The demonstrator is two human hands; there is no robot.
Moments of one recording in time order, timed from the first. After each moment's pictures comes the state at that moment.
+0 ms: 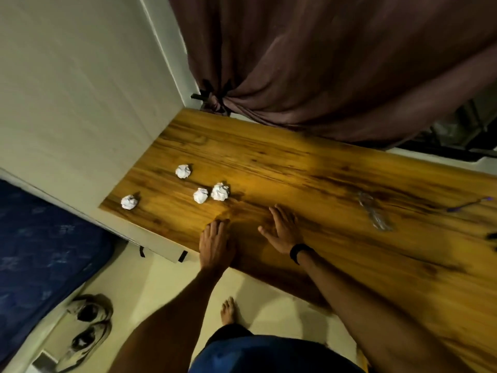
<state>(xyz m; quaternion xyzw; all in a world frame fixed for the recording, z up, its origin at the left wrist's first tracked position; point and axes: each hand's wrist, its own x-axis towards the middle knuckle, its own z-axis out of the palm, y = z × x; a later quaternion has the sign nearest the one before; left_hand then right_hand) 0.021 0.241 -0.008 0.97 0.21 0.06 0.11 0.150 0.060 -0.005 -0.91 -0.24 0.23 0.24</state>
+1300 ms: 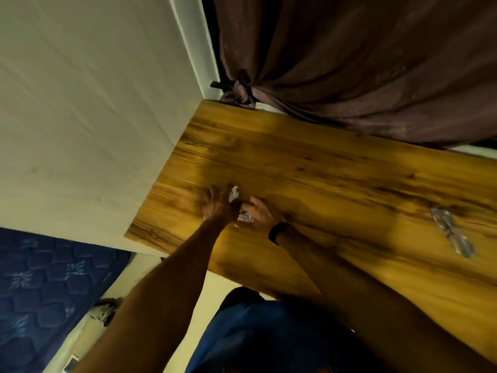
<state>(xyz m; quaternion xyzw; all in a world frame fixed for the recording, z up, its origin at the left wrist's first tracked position) 0.158 0.459 0.014 0.93 0.28 -0.13 0.22 0.196 0.306 0.023 -0.88 -0.35 0.28 0.16</state>
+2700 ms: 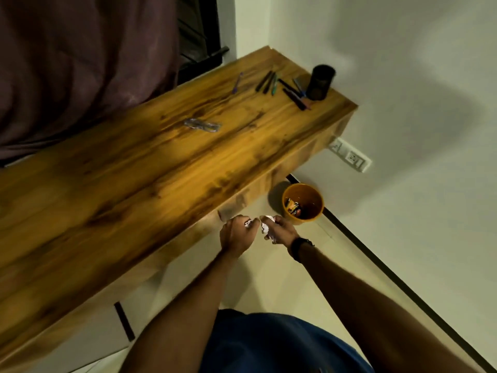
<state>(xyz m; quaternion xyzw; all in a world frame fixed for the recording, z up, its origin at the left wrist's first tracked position) -0.091 0.065 0.020 0.92 -0.15 -0.23 0.28 -0.167 -0.062 -0.010 -0.63 0.41 0.06 0.66</state>
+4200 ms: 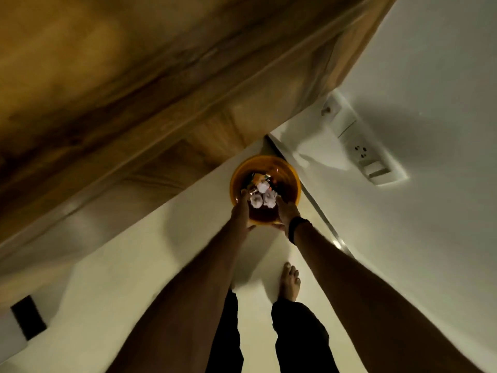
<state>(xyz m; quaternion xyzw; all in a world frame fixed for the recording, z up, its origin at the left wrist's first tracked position) -0.035 -0.381 -0.397 0.60 0.36 -0.50 0.51 -0.104 -0.489 -0.431 -0.41 0.60 0.18 0.66</state>
